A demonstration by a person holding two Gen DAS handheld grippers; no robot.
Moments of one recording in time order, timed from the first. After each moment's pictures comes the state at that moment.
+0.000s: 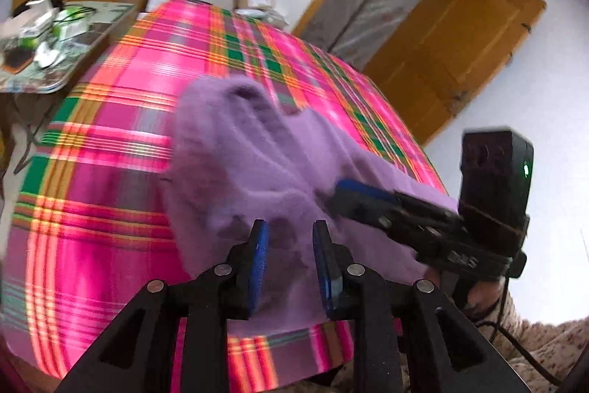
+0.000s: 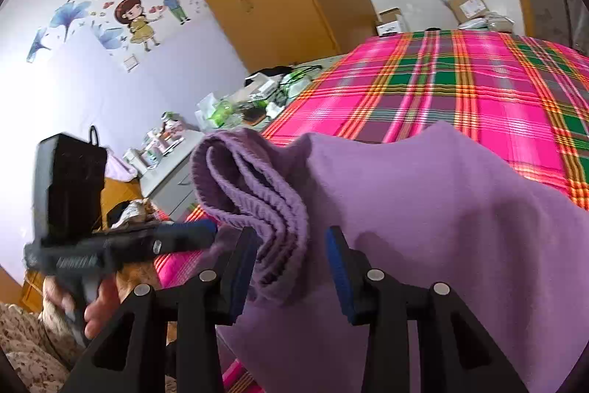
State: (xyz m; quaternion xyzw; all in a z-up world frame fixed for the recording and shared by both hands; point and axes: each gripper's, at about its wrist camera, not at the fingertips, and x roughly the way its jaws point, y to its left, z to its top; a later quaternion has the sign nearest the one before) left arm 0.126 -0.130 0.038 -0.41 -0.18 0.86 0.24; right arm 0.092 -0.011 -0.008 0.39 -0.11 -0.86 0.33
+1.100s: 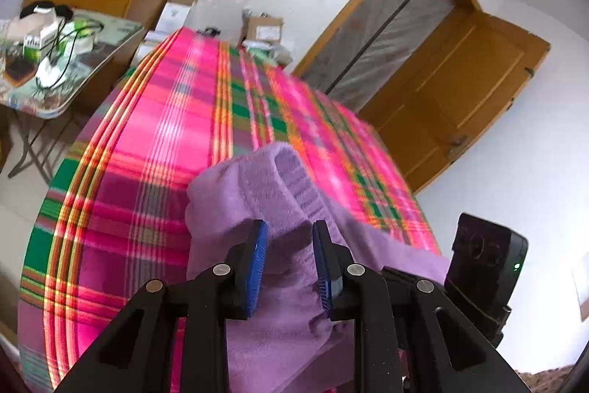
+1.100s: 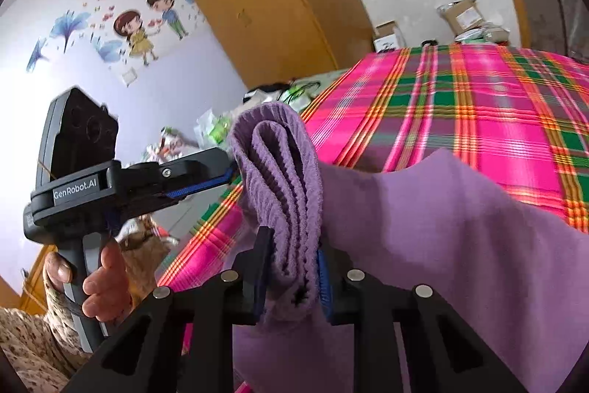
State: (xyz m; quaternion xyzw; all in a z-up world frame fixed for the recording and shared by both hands) left arm 0.087 -0.137 0.079 -0.36 -0.23 0.87 0.25; right arm 0.089 0.001 0.010 0.35 -0.13 -0.88 0.30
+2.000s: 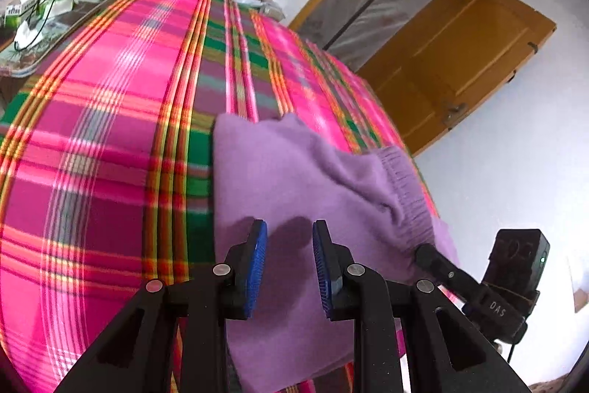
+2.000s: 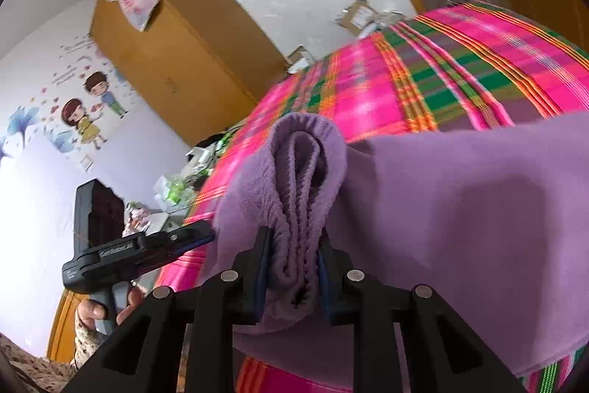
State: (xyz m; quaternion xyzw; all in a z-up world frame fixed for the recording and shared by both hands) left arm 0.085 -0.080 0.024 -0.44 -0.21 0.83 0.27; right arm 0.151 0.120 -0.020 0.34 -0.27 -0.88 0.16
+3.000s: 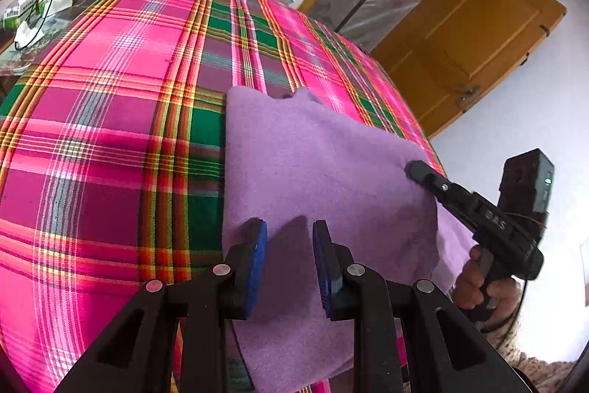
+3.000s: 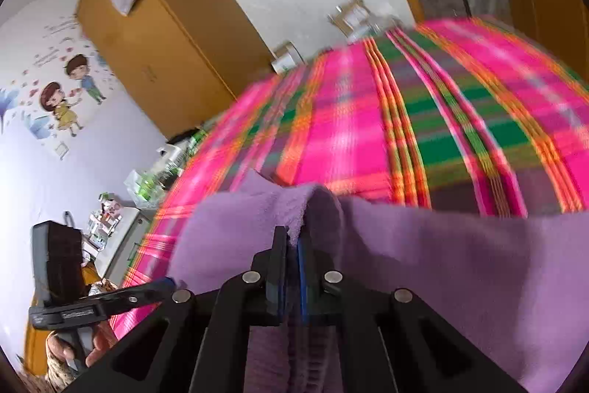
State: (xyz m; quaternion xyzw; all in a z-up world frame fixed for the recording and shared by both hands) left arm 0.082 -0.069 0.015 -0.46 -0.18 0.83 0.26; right arm 0.072 0.135 -0.022 0.37 -0.21 -0.90 0.13
